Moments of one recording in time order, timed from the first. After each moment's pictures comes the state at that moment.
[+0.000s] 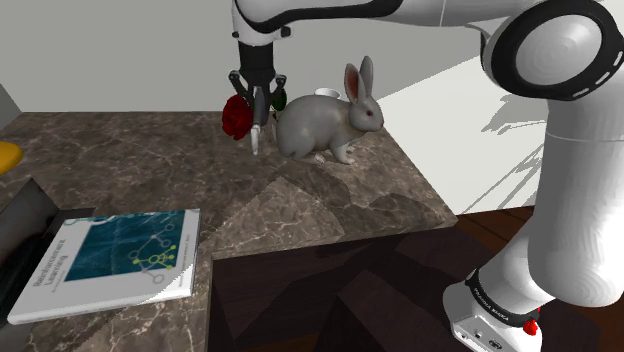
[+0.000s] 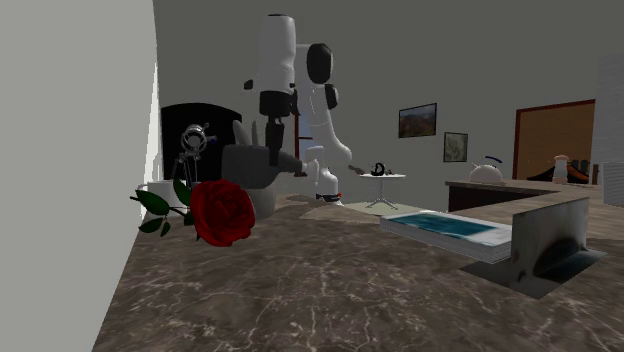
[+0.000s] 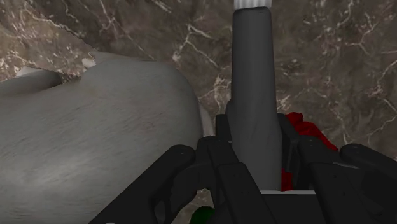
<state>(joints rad) 0.08 0.49 0.34 -1.28 -0.22 1.75 1.12</state>
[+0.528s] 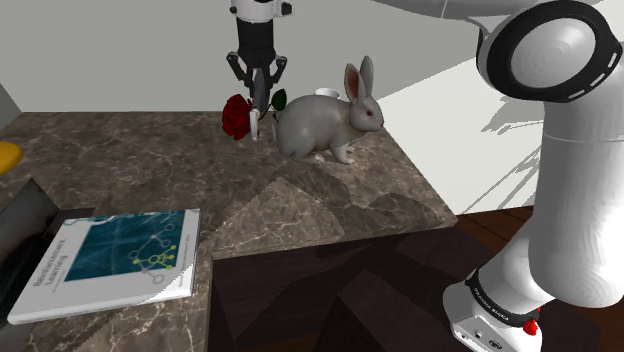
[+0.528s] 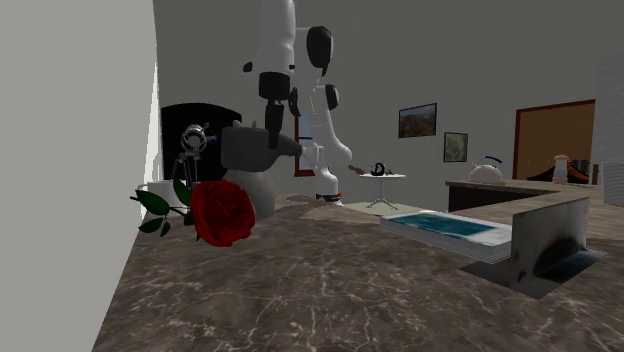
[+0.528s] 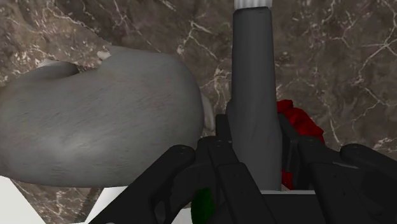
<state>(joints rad) 0.10 0.51 0.34 -1.14 -0.22 1.63 1.11</state>
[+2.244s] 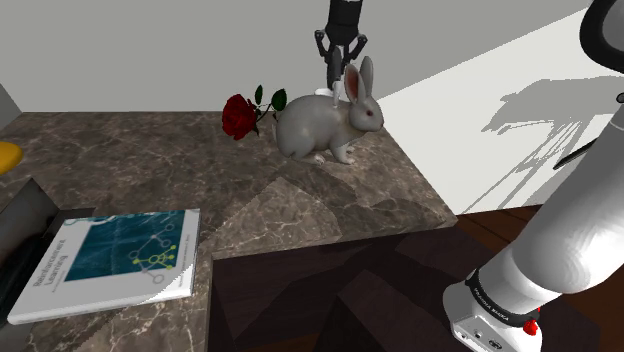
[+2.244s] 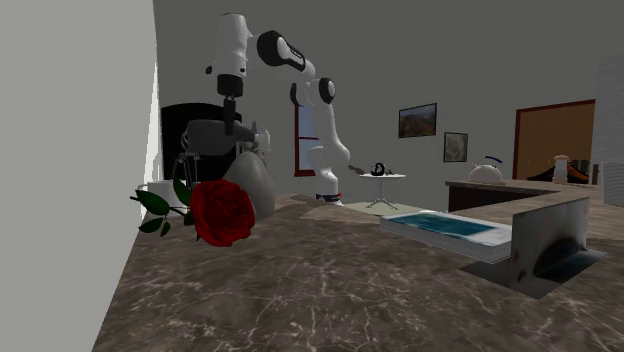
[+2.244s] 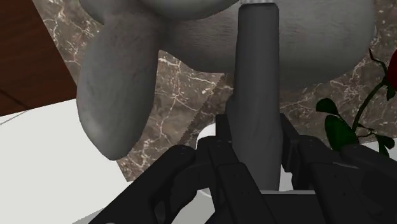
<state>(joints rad) -0.22 0.17 0.25 -1.50 -0.10 1.69 0.75</state>
